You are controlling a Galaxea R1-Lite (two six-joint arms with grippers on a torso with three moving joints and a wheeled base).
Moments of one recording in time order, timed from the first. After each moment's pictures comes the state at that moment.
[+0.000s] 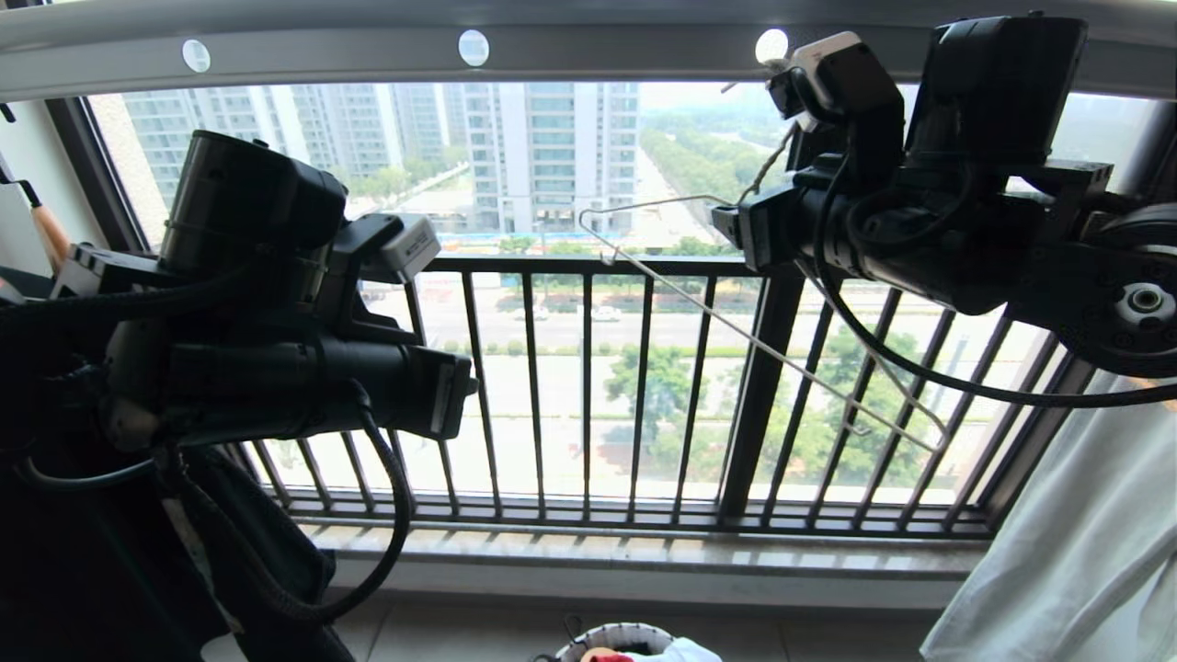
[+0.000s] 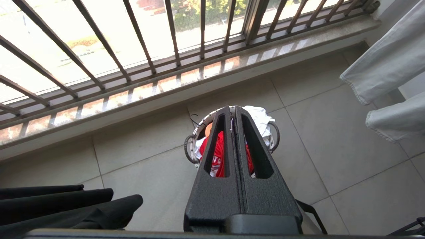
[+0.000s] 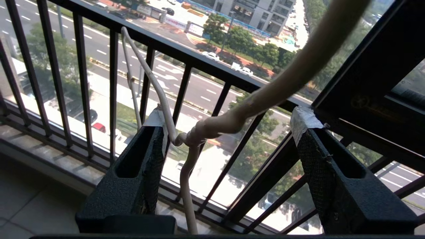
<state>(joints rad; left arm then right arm) -0.58 1.50 -1.18 0.17 0.07 -0.12 0.53 1.73 -1.42 -0.31 -0.30 -0.28</state>
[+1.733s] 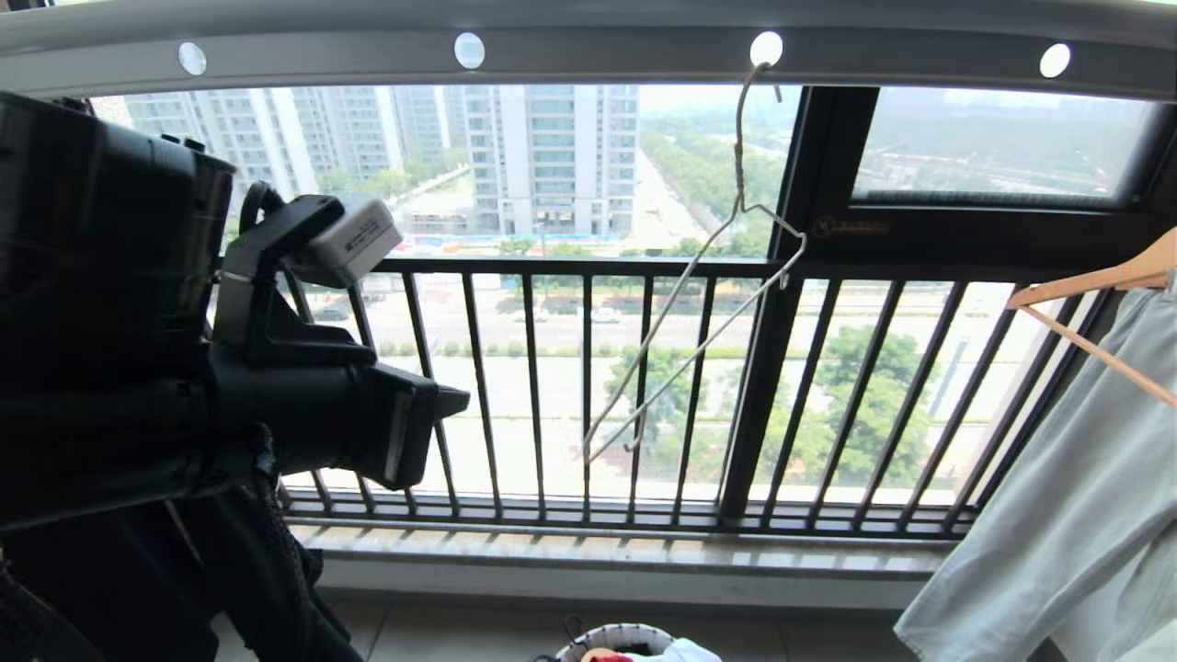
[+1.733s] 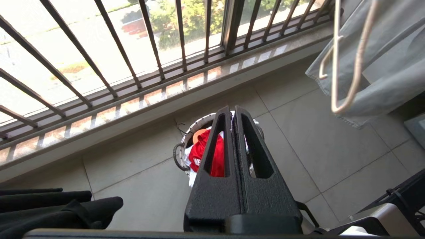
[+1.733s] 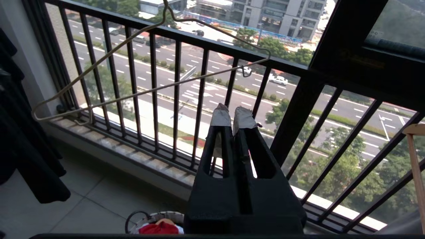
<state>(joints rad) -0.68 1.33 -1.09 0.18 0.09 -0.13 0.55 0.88 -0.91 0.00 -0.23 -0.10</state>
